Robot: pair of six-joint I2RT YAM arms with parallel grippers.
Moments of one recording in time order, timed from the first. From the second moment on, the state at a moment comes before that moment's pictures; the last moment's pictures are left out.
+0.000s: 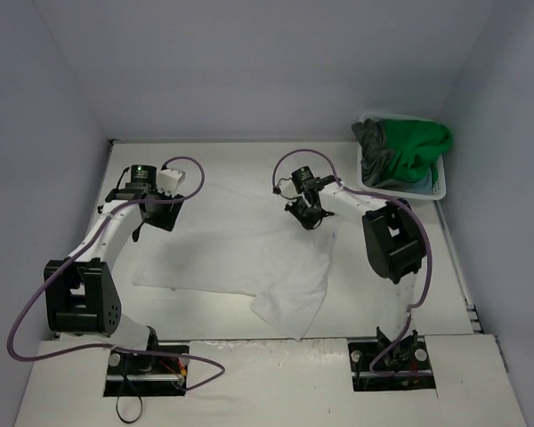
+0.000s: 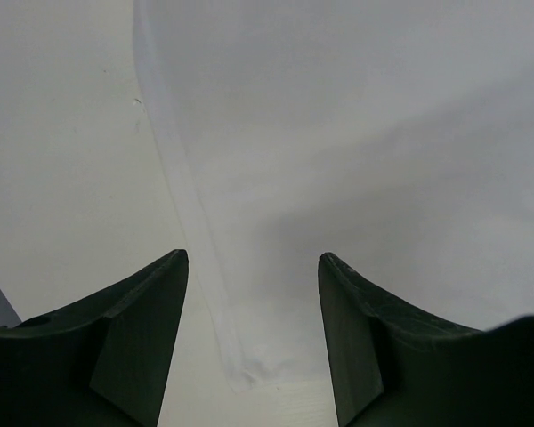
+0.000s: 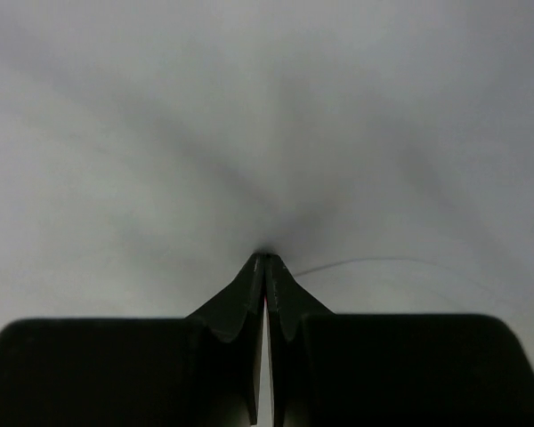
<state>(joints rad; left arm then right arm) -0.04 1.49 1.13 -0.65 0.06 0.32 0.48 2.00 1.38 -0.62 -0.01 -0.34</state>
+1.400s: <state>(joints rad) -0.05 1.01 0.91 -0.67 0.25 0.44 0.49 1.50 1.28 -0.55 -0.14 -0.40</state>
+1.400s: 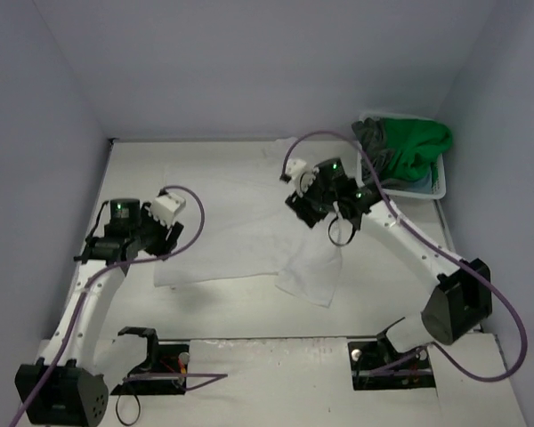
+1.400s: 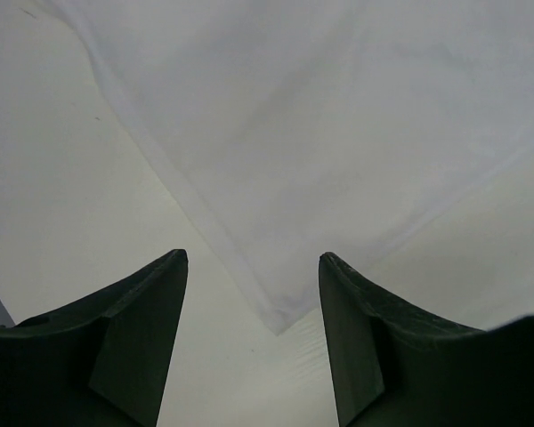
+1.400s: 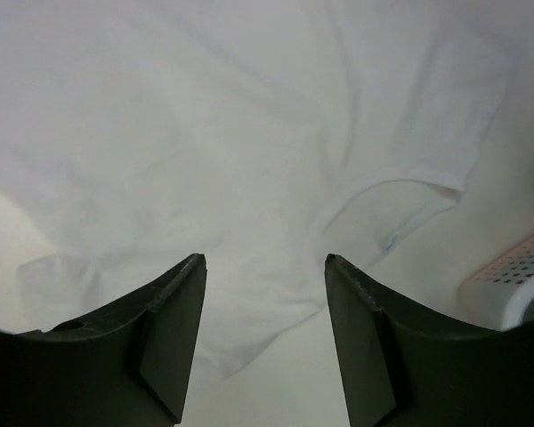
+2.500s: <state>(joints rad) -0.06 0.83 0.52 -0.67 0.25 0.79 1.02 1.44 0.77 -0.68 0.17 -0.51</state>
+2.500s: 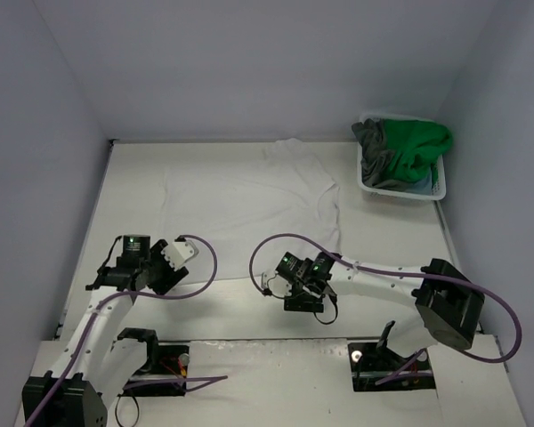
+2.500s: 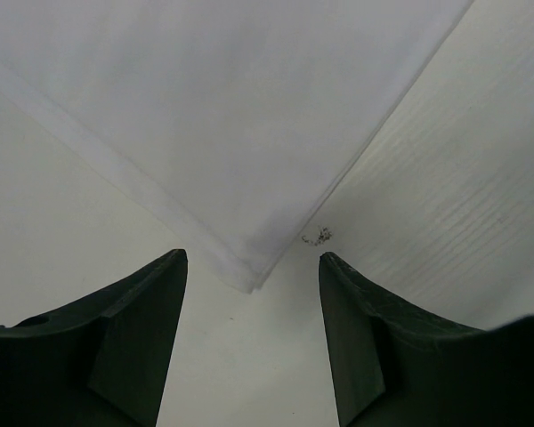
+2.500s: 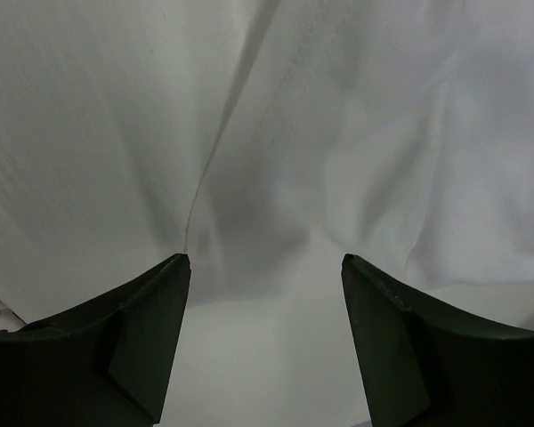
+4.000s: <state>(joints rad) -0.06 1.09 0.54 -0.53 0.23 0.79 1.00 1.53 0.82 -0.67 0.12 -0.56</state>
